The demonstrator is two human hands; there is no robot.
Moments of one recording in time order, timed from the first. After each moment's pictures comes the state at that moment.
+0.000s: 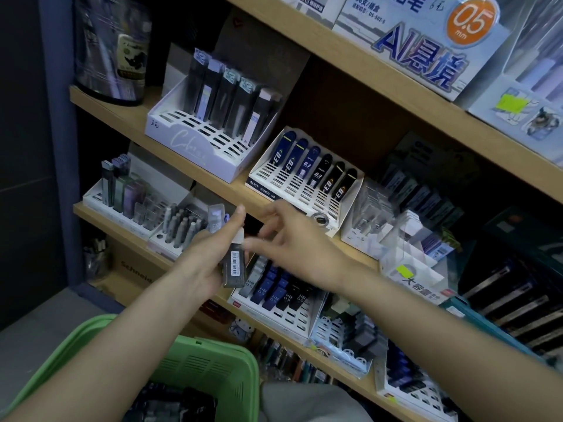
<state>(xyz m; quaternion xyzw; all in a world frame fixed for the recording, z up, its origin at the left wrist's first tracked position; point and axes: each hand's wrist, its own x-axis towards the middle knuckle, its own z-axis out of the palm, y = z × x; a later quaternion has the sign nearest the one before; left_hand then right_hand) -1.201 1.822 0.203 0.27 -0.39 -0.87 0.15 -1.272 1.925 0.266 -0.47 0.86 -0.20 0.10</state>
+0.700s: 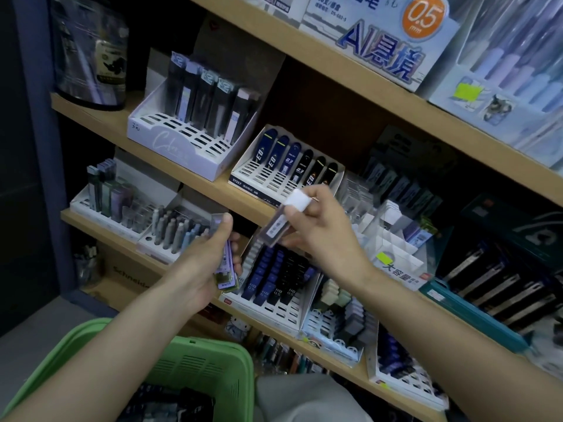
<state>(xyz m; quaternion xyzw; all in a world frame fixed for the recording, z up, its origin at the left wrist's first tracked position) -1.195 1.843 0.206 0.26 -0.39 -0.87 0.14 -1.272 1.966 0.280 -0.37 0.77 -0.51 0.11</state>
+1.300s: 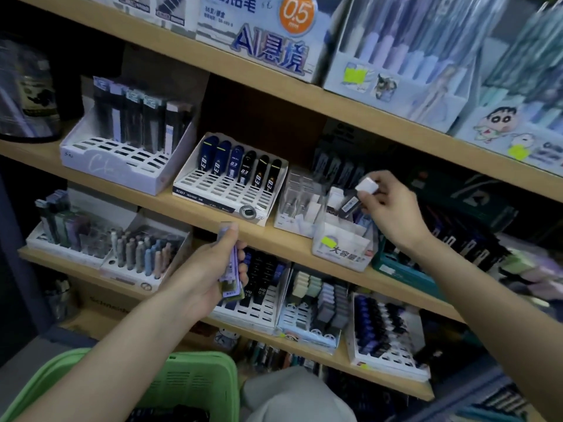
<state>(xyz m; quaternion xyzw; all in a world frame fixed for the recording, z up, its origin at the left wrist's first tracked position) -1.221 1.907 0.237 0.23 -0.46 -0.85 0.09 -1.371 2.101 0.323 -0.27 0.89 -0.31 -0.18</state>
